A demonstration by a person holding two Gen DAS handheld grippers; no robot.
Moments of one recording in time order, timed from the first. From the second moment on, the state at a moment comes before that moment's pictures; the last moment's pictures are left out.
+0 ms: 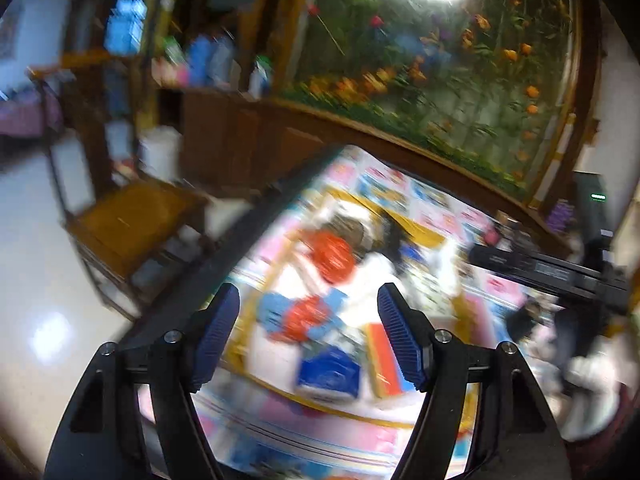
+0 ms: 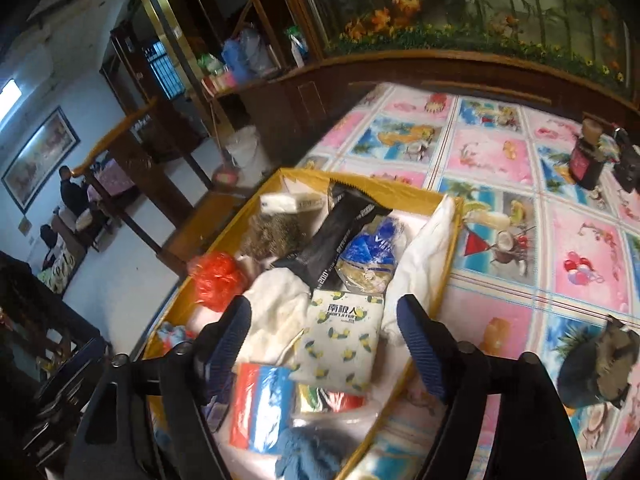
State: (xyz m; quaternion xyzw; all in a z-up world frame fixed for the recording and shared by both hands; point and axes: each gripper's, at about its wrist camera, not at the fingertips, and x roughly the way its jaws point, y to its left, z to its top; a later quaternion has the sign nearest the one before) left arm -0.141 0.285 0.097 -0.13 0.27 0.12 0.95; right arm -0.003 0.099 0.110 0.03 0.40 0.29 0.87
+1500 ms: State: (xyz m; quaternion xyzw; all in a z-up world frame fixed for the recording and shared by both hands) left arm -0.165 0.221 0.082 -0.10 0.31 0.22 0.92; right arm -0.203 0.027 0.095 -0.04 0.31 0.27 0.91
